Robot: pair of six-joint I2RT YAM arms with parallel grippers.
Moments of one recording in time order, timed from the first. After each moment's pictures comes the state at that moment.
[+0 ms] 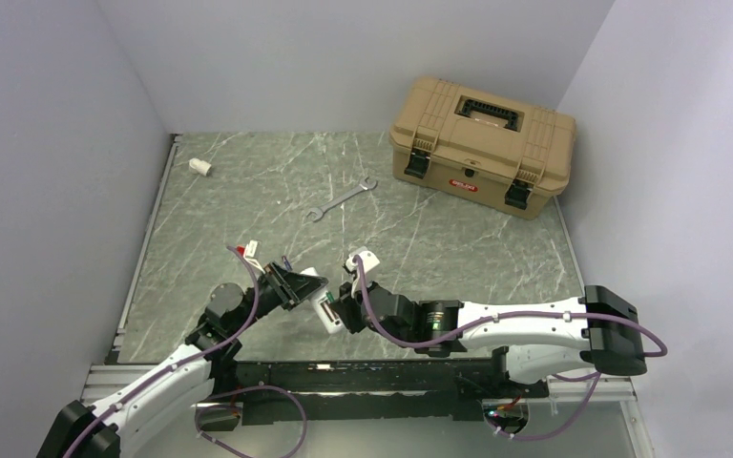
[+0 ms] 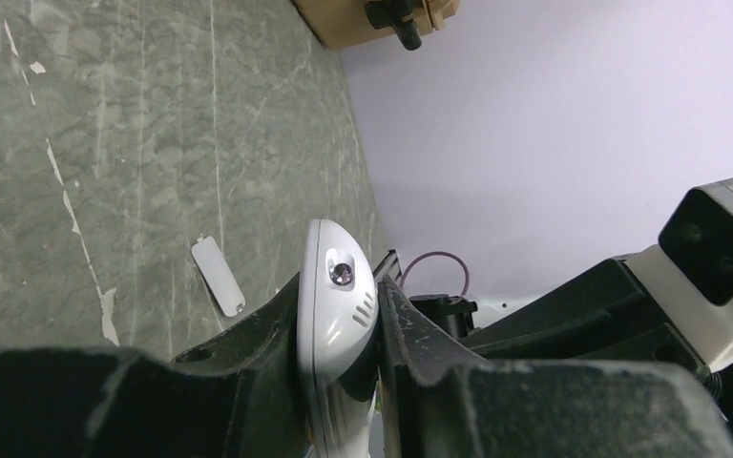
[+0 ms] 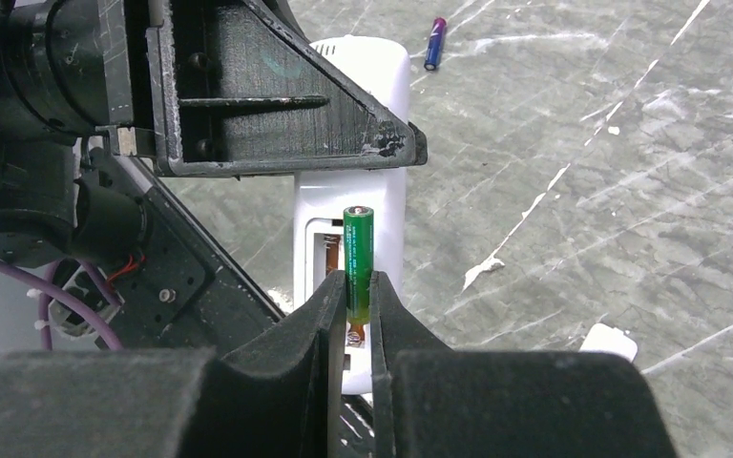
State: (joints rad) left arm -0.58 0.60 0.03 0.56 0.29 -1.21; right arm 1.40 1.25 0.76 0.05 0.47 0.53
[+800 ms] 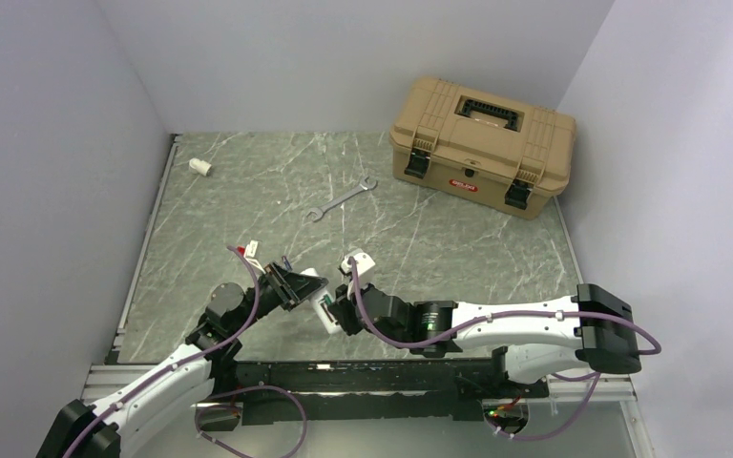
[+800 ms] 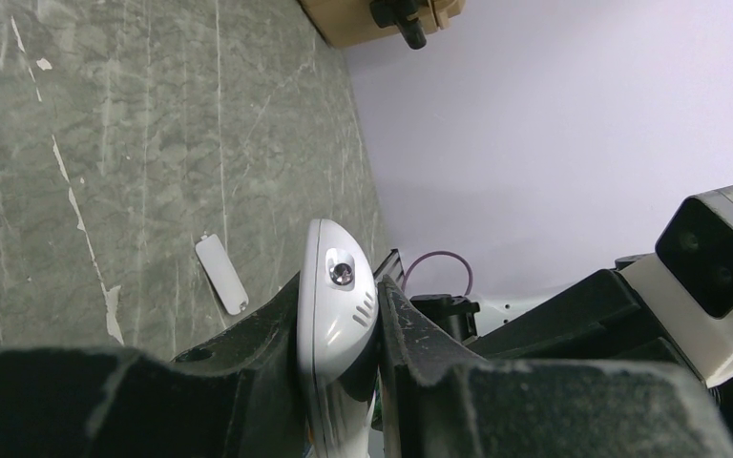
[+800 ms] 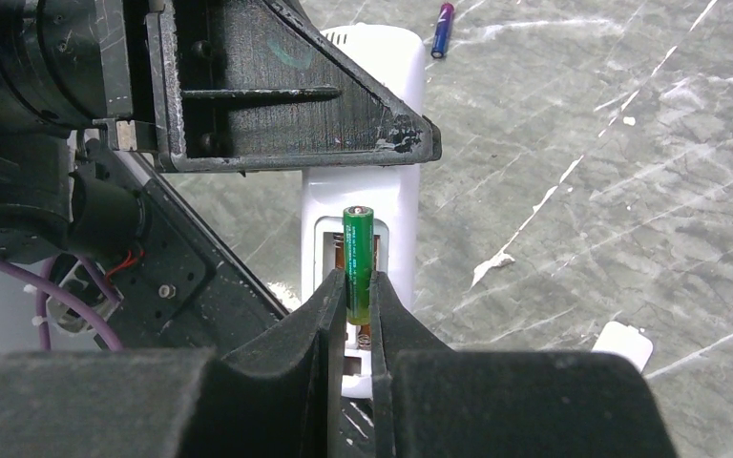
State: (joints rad) left arm -0.58 0.61 0.03 0.56 0.29 -1.21; right arm 1.40 1.29 0.77 0.05 0.46 0.54
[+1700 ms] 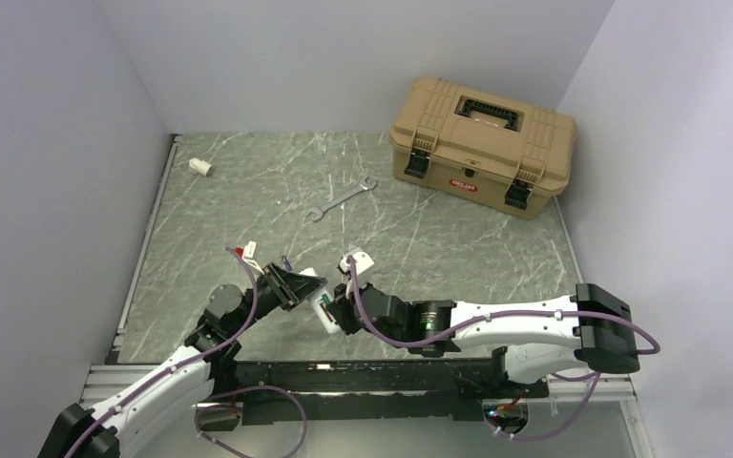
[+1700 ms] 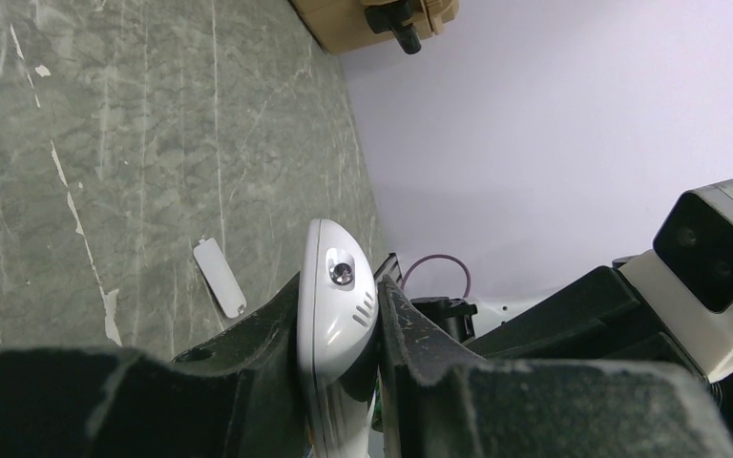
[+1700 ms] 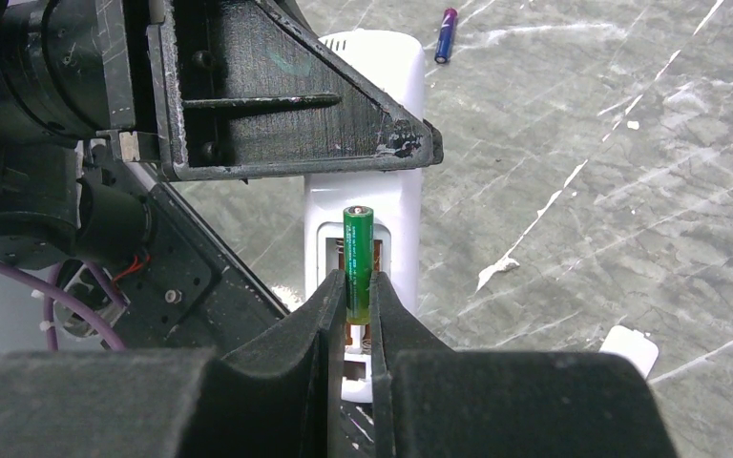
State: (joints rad) left arm -0.58 0.58 0.02 0.55 0.28 -1.21; right arm 1.40 1.29 0.79 0.05 0.47 0.55
